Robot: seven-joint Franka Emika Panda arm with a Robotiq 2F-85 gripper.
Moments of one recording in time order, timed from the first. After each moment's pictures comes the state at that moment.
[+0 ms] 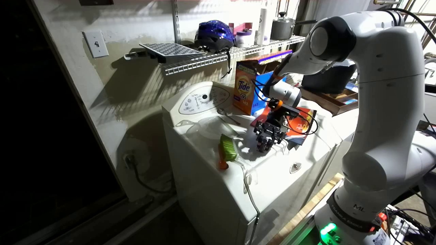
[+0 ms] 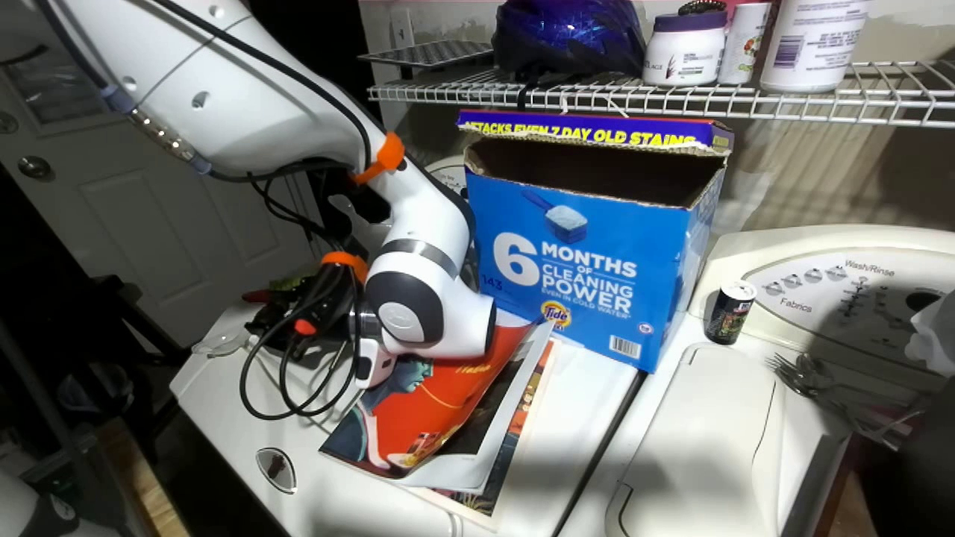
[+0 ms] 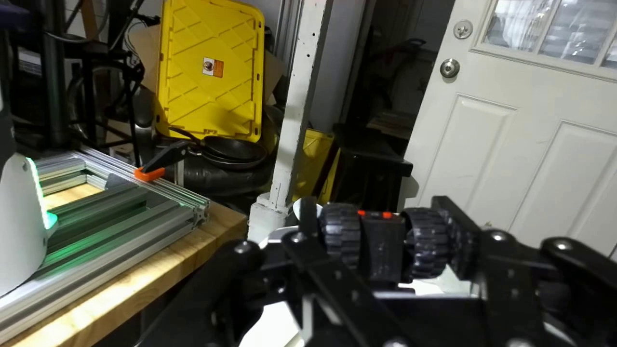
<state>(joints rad) -0.25 0.49 -0.24 -2.16 0.74 1.19 0.07</state>
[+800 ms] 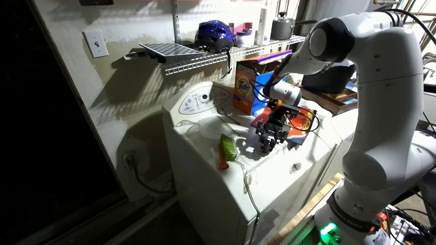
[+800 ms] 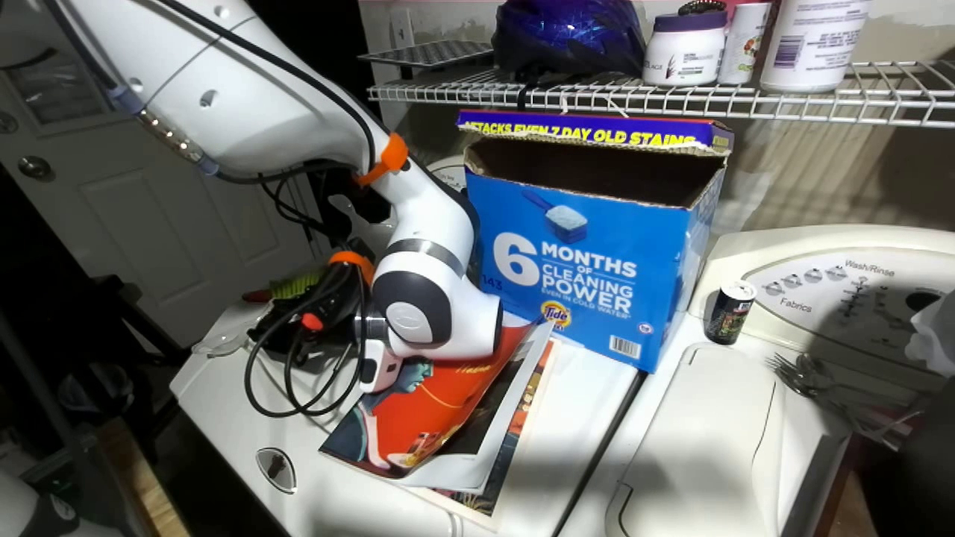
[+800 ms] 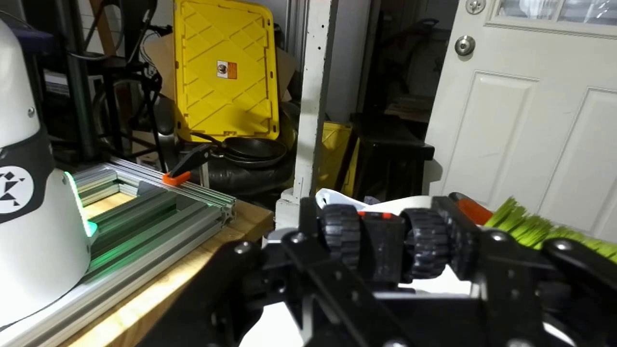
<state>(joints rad) -0.25 0.50 -0.26 -2.14 0.70 1.19 0.16</state>
